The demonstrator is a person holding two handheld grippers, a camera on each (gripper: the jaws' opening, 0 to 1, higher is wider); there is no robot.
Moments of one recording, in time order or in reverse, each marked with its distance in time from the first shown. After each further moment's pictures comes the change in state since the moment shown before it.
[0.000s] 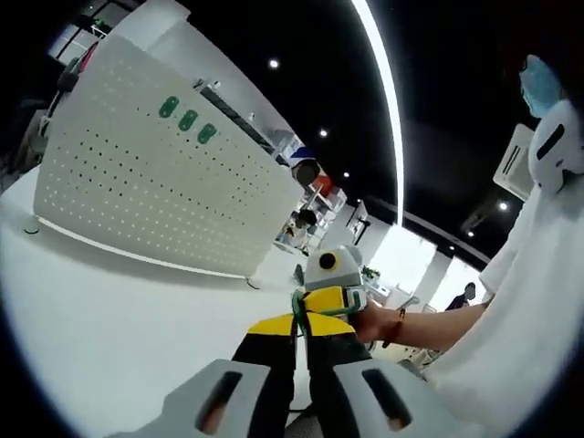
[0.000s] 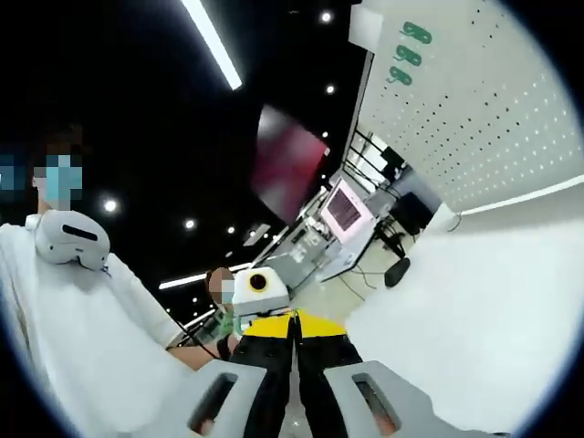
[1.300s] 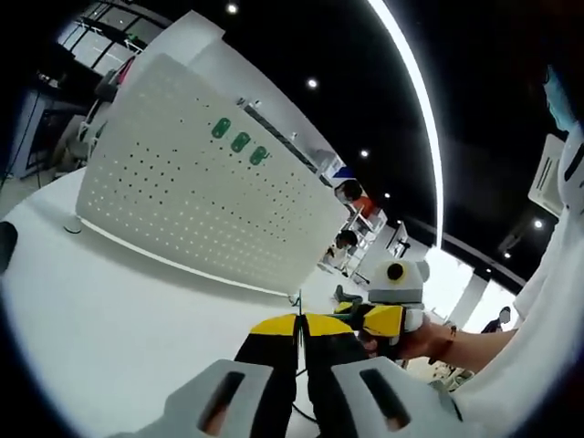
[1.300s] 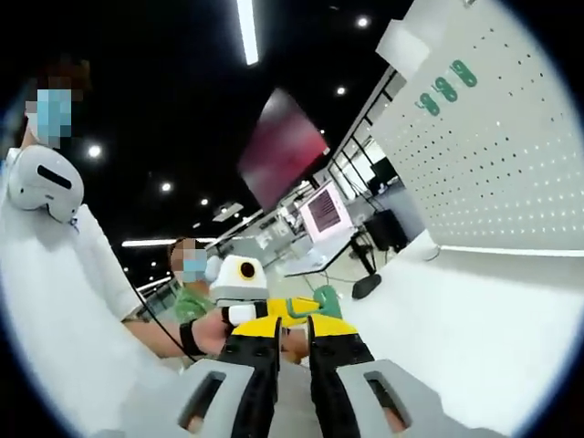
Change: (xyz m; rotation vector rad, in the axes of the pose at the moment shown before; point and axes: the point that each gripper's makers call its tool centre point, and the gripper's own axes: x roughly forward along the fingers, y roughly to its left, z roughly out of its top) left arm -0.016 0.045 0.016 -0.034 -0.089 0.224; right arm 0.016 -0.006 0.004 -0.265 0.072 -0.187
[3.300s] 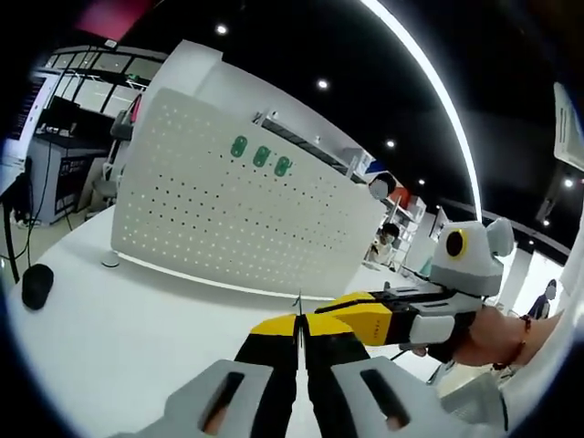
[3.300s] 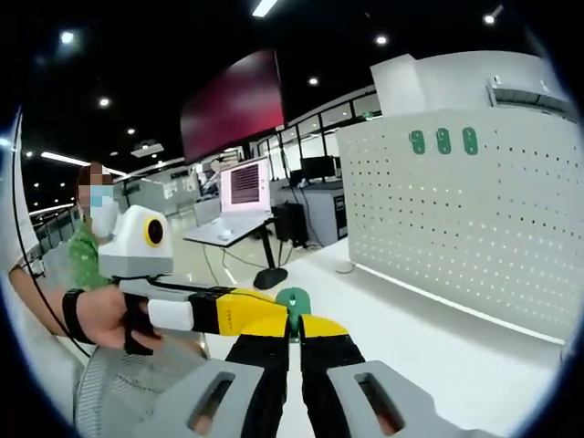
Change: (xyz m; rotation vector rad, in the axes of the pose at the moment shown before) left arm 0.002 0.021 0.007 0.154 -0.028 0.208; right arm 0.026 -0.037 0.000 -0.344 0.132 -0.473
